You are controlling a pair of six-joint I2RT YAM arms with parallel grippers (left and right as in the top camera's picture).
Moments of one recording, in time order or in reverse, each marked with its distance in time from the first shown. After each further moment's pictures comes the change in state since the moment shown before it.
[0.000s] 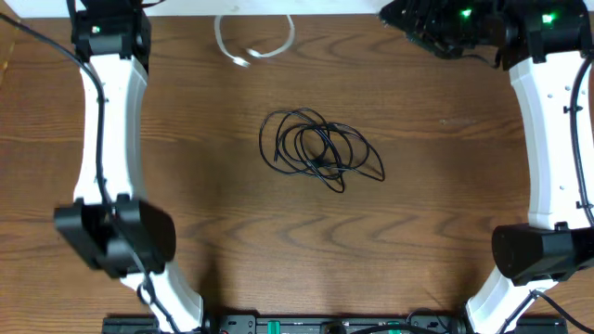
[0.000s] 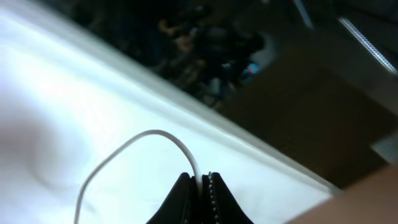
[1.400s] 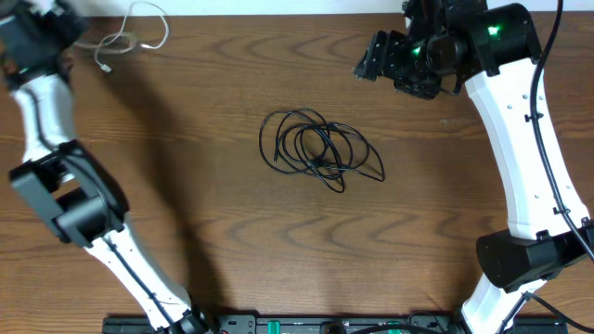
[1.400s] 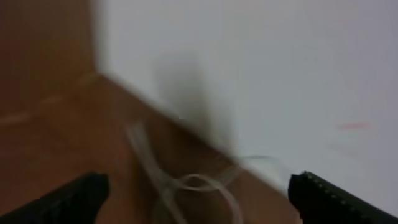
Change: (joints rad) left arm 0.444 0.349 0.008 -0.088 -0.375 0.501; right arm 0.177 0.000 0.000 -0.273 0.298 -0.016
